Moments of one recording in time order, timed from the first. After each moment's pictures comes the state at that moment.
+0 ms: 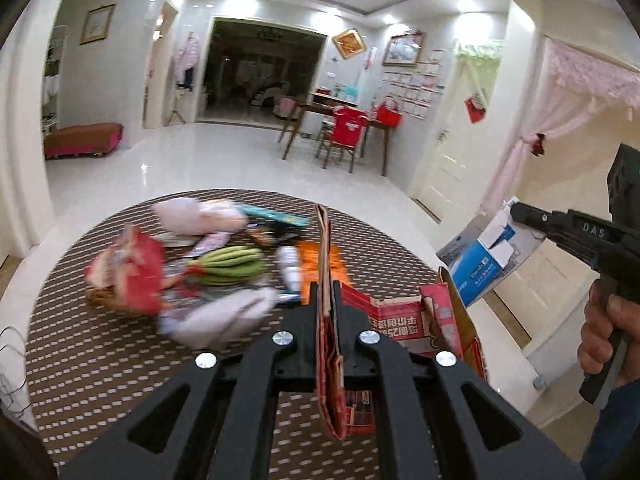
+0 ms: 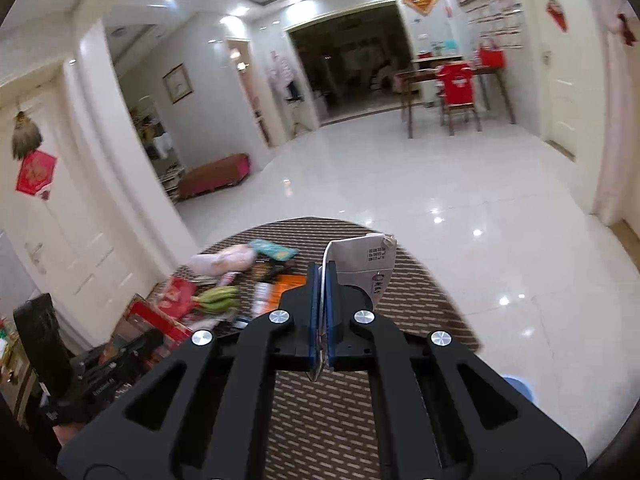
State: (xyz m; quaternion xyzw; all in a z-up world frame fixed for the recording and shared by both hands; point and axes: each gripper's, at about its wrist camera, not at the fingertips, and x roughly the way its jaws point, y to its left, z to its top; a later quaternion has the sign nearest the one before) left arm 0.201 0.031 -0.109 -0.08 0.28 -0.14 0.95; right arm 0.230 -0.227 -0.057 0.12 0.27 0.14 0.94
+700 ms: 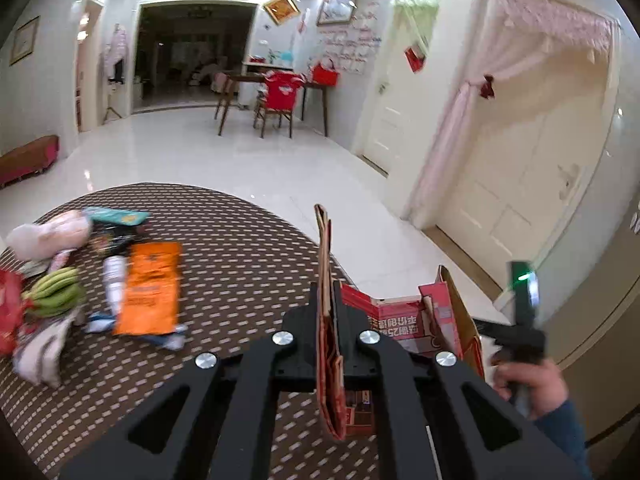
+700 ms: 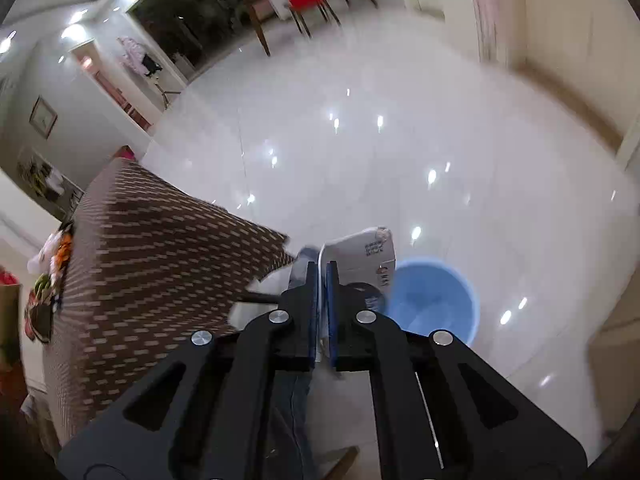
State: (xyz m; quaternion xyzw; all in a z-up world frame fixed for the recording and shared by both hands) left arm 0.255 -0.133 -0.131 -0.02 0.33 -0.24 0.91; right arm 0.254 -0.433 -0.274 0.26 0.44 -0.04 0.86
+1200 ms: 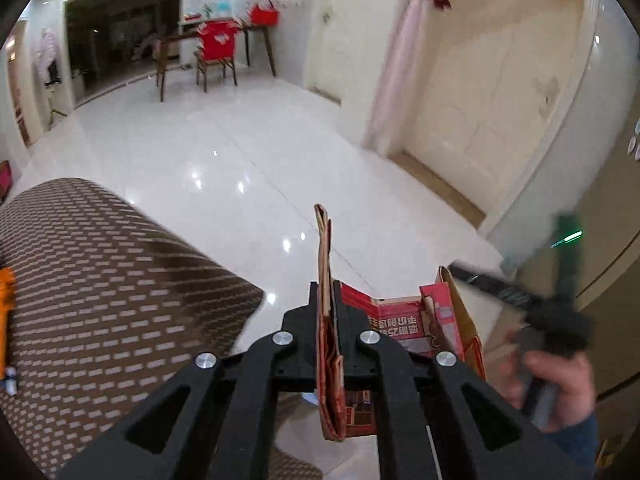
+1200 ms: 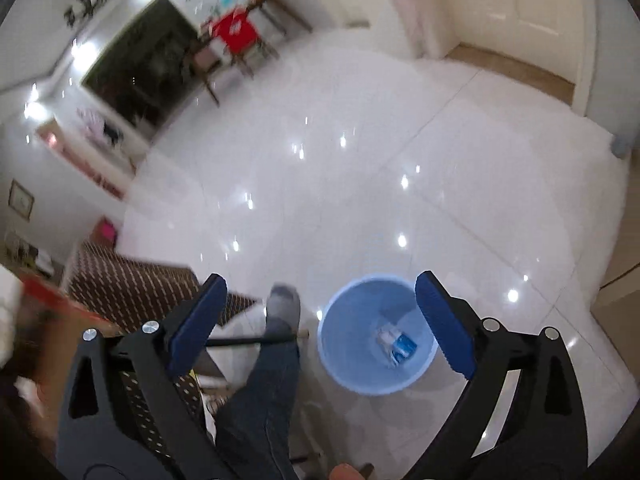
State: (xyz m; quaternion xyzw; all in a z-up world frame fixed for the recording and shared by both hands) left arm 0.296 -0.300 -0.206 0.08 0.42 -0.30 0.85; right arm 0.186 -0.549 -0.271 0.34 0.36 -0.13 0.86
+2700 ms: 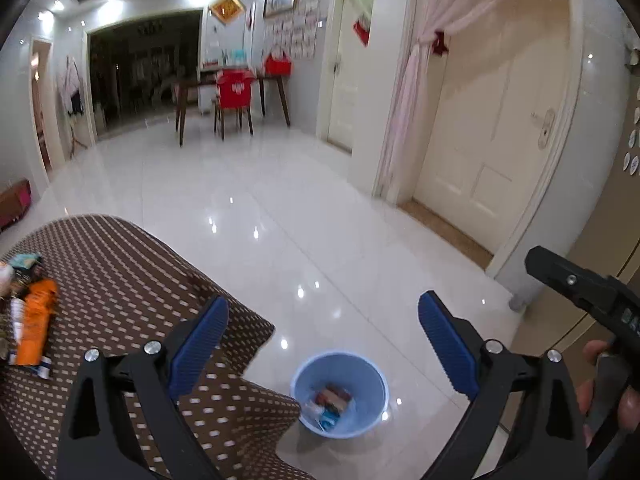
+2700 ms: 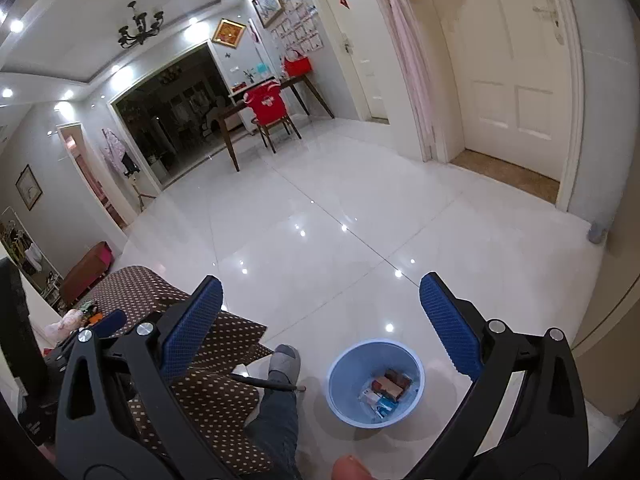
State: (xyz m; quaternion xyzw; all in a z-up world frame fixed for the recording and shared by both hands) left arm 0.247 -0.278 -0.145 0.05 0.31 -0.28 0.91; right arm 0.138 -0.458 -0.154 0.24 0.25 -0.15 0.93
